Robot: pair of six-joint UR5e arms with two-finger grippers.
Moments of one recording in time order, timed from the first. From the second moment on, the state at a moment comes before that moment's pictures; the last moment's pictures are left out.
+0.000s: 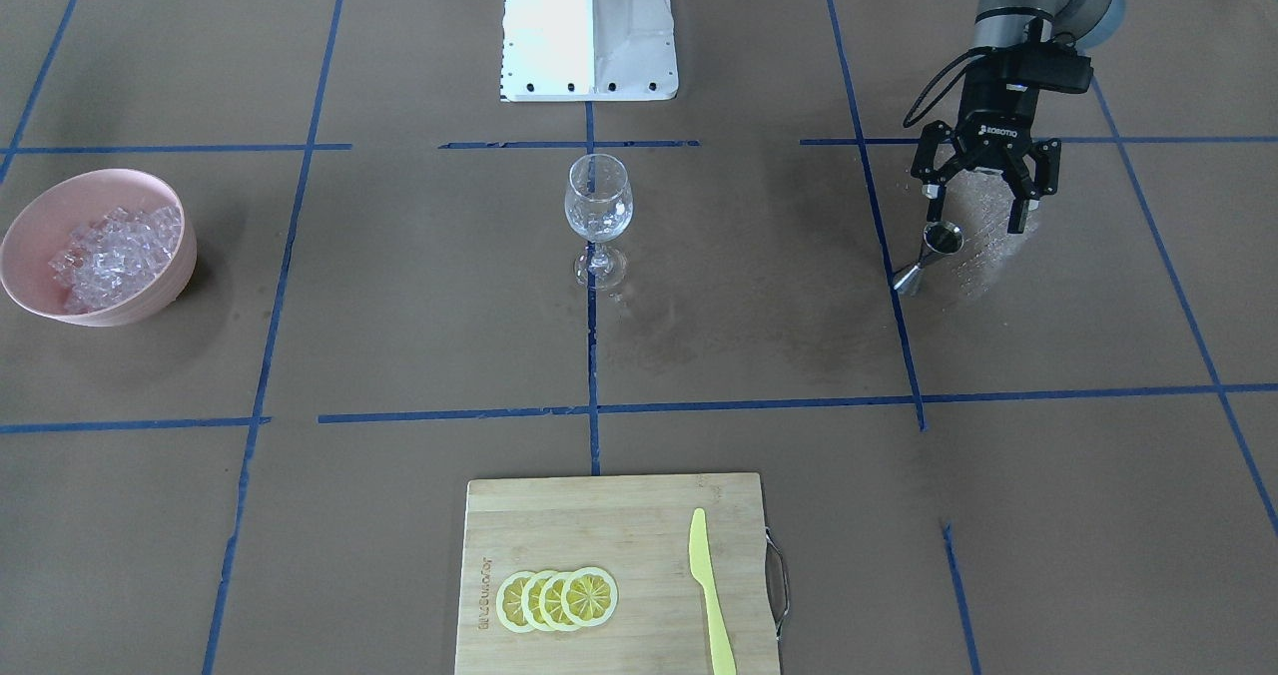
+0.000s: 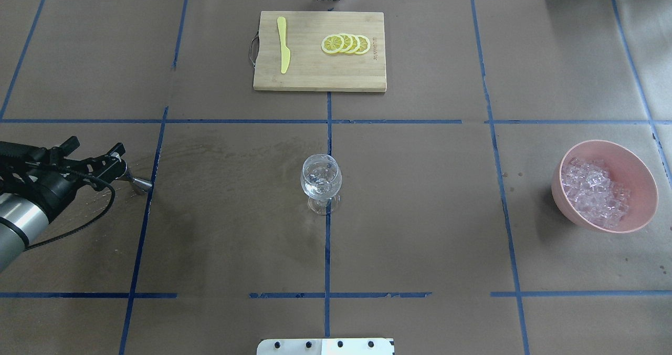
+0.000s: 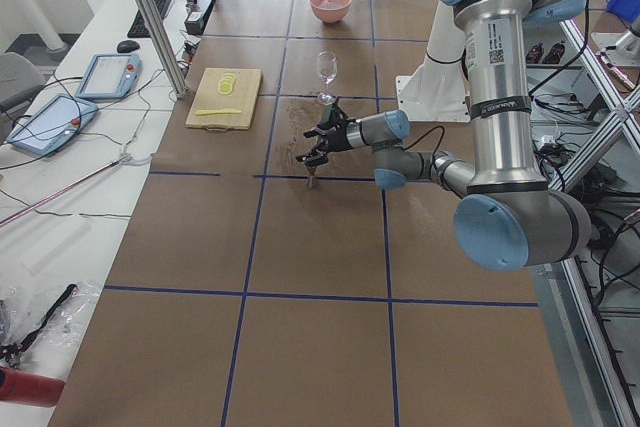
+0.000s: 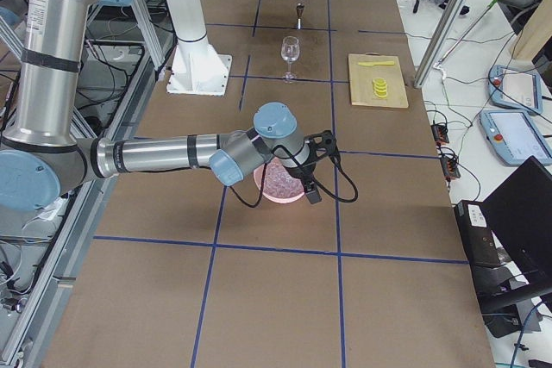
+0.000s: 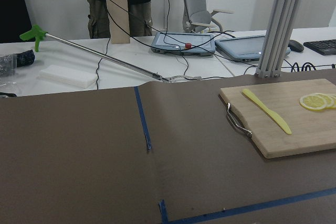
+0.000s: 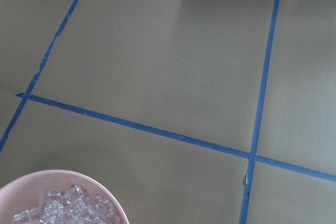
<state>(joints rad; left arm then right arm) -0.35 -1.36 -1.91 -2.69 -0.84 -1.07 1.43 -1.78 1.88 -1.04 2.27 0.28</state>
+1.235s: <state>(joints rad) -0.21 -1.49 -1.63 -2.75 -0.61 -1.19 1.43 -1.79 1.87 -1.03 2.26 0.28</state>
